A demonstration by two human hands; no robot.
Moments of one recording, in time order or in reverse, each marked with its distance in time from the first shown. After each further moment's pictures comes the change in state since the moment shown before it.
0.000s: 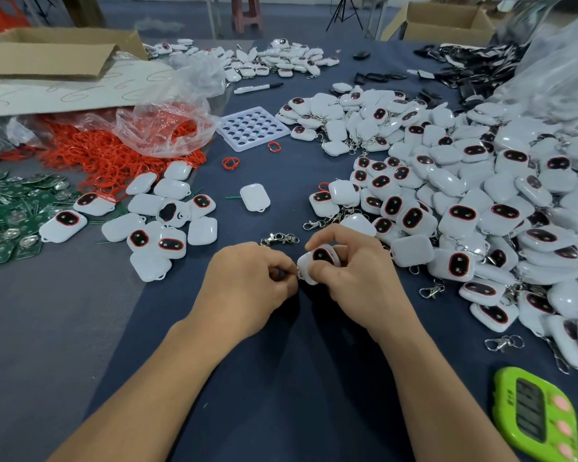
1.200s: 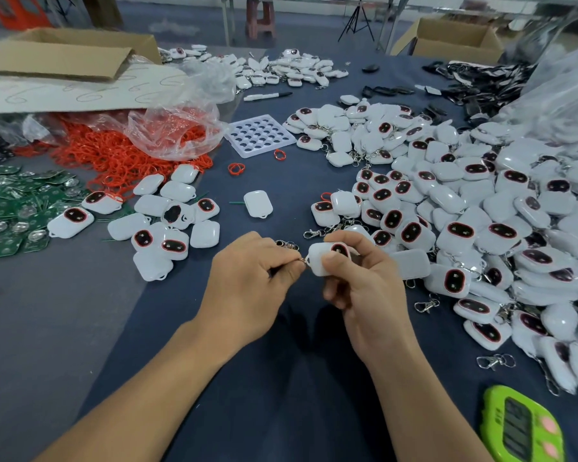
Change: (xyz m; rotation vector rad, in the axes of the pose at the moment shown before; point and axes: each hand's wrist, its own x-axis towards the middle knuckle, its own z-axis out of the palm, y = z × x) left_hand -0.001 0.010 0.003 -0.013 0.259 0.258; right_hand -0.007 -0.010 0.004 0.707 0.094 0.143
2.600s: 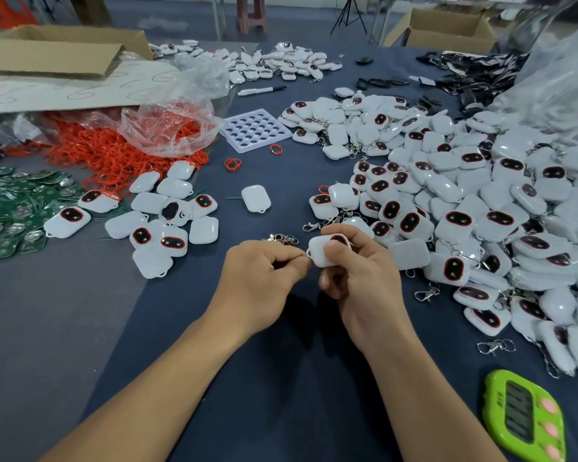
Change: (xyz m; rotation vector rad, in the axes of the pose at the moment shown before) left_hand 0.002 -0.002 0.008 -0.259 -0.182 -0.228; right_hand 0.003 0.006 0.004 0.045 0.044 0.006
